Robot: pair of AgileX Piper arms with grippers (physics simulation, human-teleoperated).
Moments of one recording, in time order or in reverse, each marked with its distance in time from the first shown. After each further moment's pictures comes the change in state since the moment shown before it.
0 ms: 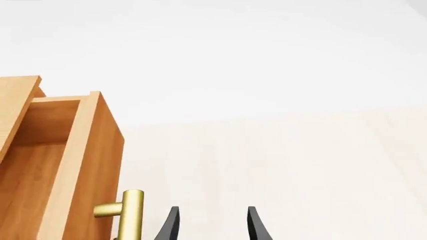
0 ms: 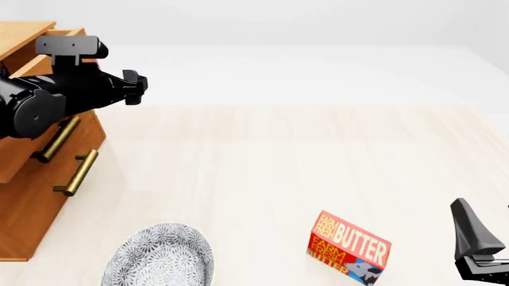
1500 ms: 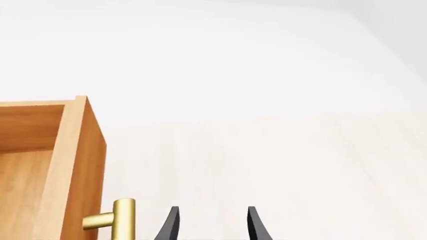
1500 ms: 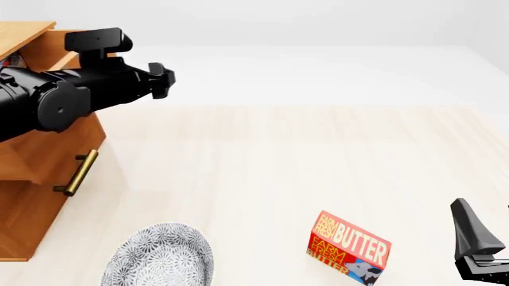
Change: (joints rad) left arm -0.112 0.037 -0.053 -0.005 -0.011; right arm 0.000 0.000 0.000 0.000 0.000
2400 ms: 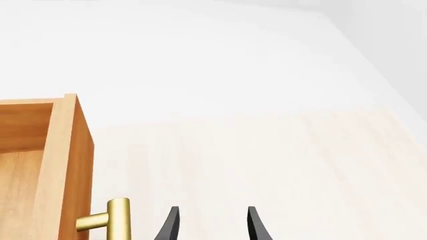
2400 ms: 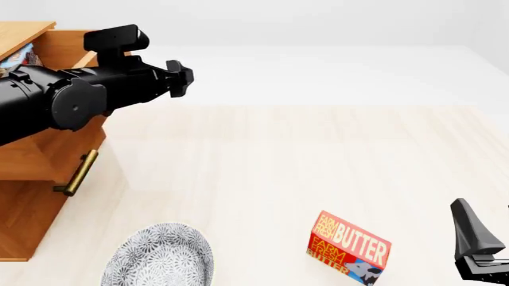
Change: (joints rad) left arm -0.079 0.016 -0.028 0.006 -0.007; right arm 0.000 0.000 0.000 0.000 0.000
